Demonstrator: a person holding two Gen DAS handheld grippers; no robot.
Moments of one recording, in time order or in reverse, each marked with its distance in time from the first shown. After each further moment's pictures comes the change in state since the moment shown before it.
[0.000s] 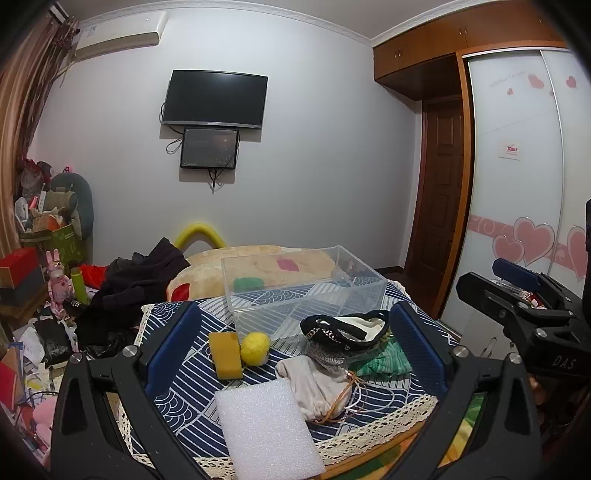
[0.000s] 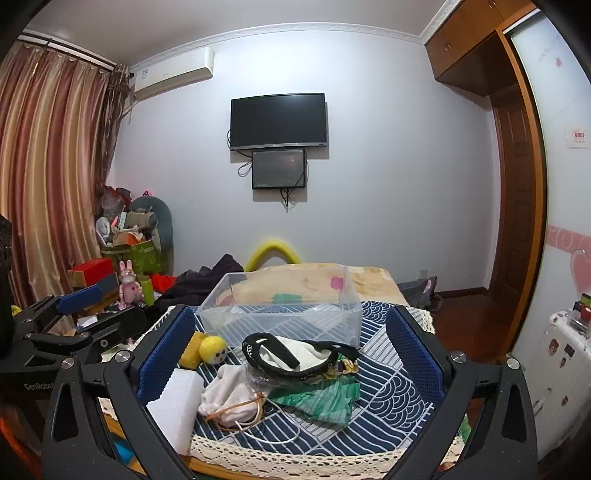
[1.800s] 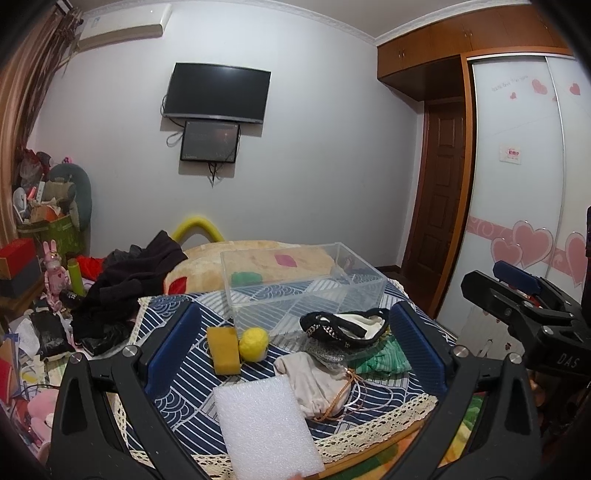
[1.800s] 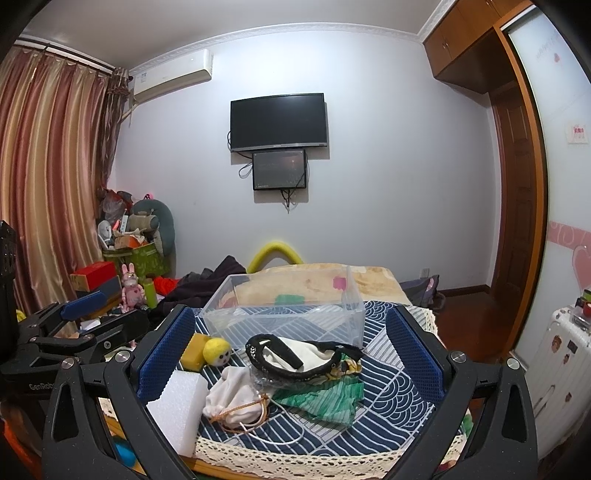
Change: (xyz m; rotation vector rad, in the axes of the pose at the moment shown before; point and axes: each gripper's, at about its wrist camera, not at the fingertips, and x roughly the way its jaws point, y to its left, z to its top) left arm 0.006 0.007 -0.001 -0.031 0.028 -0.012; right arm 0.000 0.001 0.000 0.015 0.003 0.008
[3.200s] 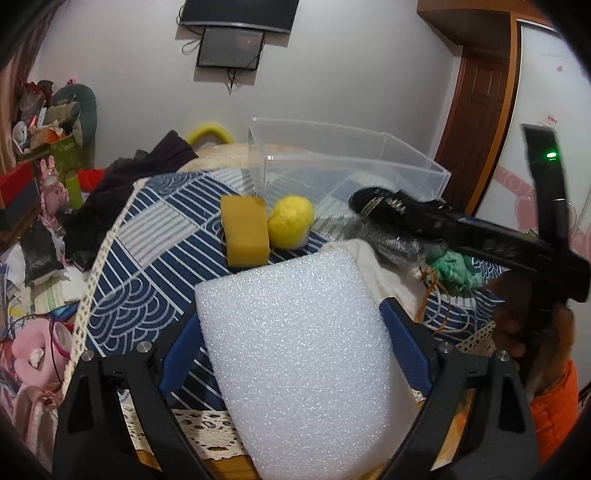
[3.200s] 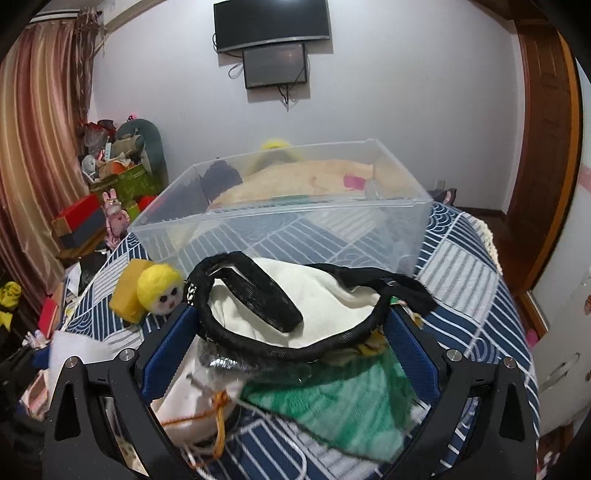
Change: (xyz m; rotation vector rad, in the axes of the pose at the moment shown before) left arm 0.075 0.045 -0.083 -0.093 0.314 0.037; right arm 0.136 -0.015 -0.053 0.035 0.381 0.034
